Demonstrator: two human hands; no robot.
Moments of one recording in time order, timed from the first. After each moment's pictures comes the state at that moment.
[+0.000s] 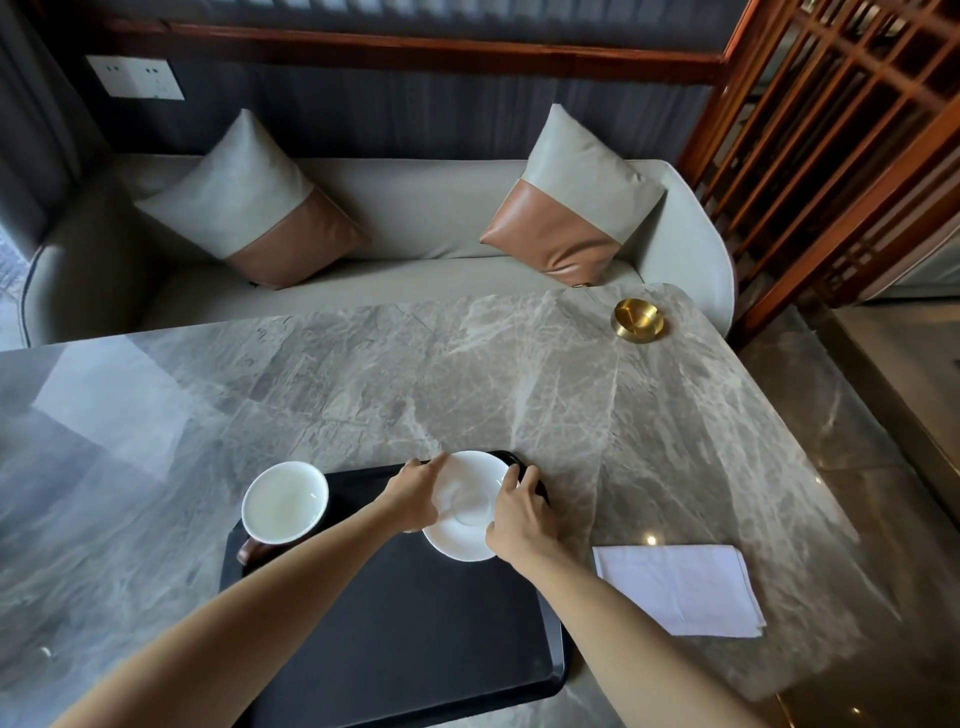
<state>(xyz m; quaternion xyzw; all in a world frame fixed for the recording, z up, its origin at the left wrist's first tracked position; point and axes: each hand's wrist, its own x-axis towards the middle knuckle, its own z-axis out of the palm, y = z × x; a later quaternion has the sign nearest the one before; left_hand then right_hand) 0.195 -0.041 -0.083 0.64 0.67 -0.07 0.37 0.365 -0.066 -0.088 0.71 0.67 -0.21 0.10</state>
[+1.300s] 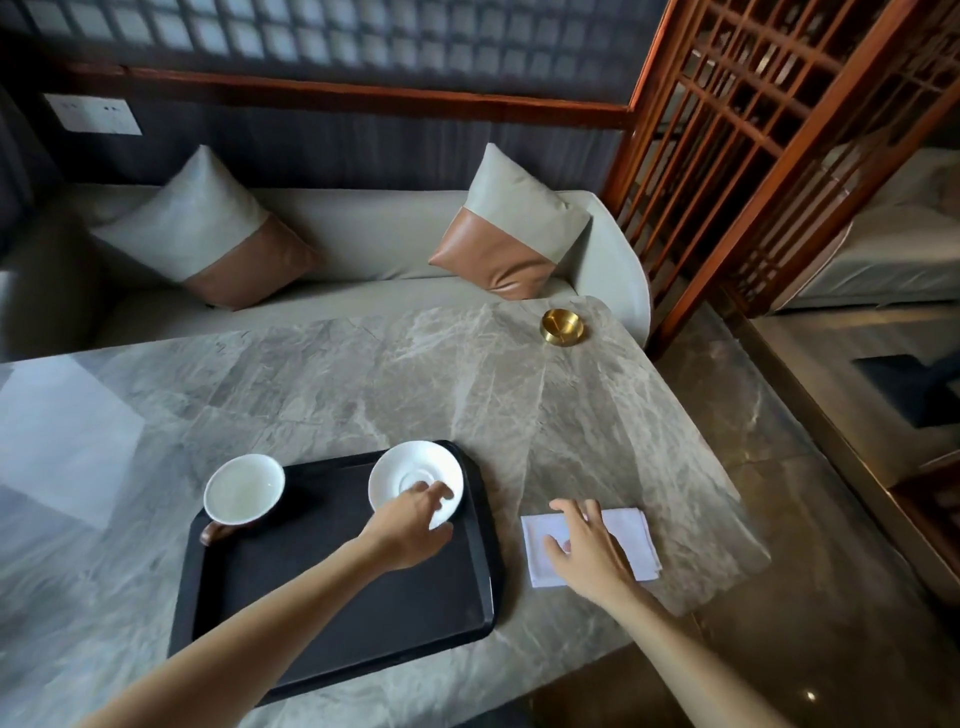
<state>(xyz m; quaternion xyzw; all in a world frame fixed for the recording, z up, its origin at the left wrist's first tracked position) 0.262 -0.130 -0.018 0.73 0.59 0.01 0.35 0.542 -0.170 -0.037 0.71 0.66 -0.24 -0.03</state>
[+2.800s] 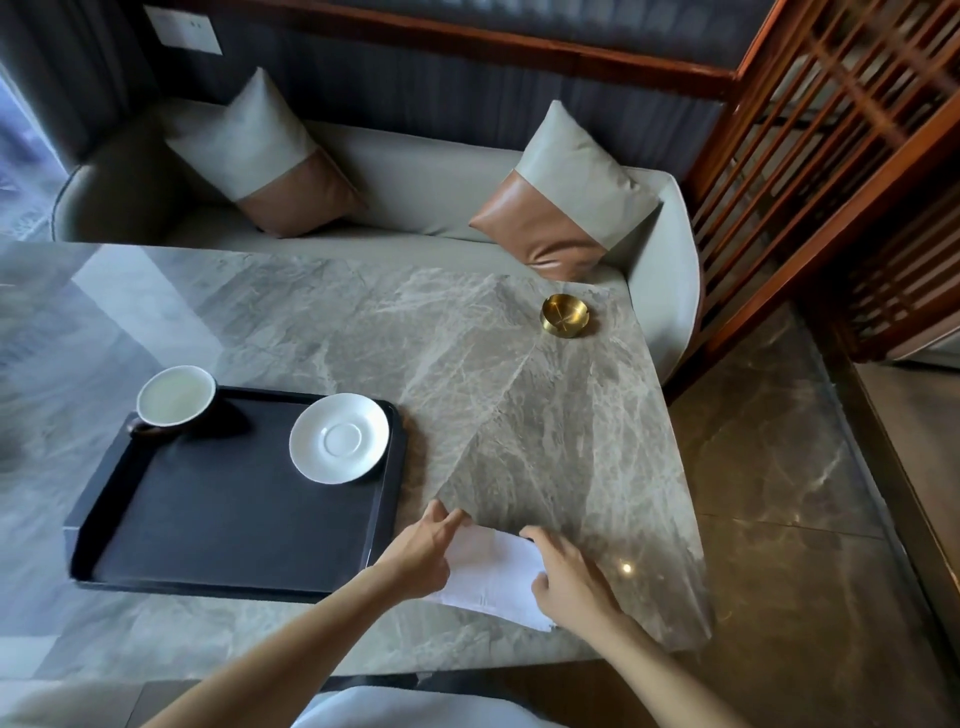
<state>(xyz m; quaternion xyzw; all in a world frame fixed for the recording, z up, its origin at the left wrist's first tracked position) 0.463 -0.159 -0.057 0.68 0.65 -0.02 0.33 0.701 -0.129 -0.063 0.55 0.78 -0.28 0.09</state>
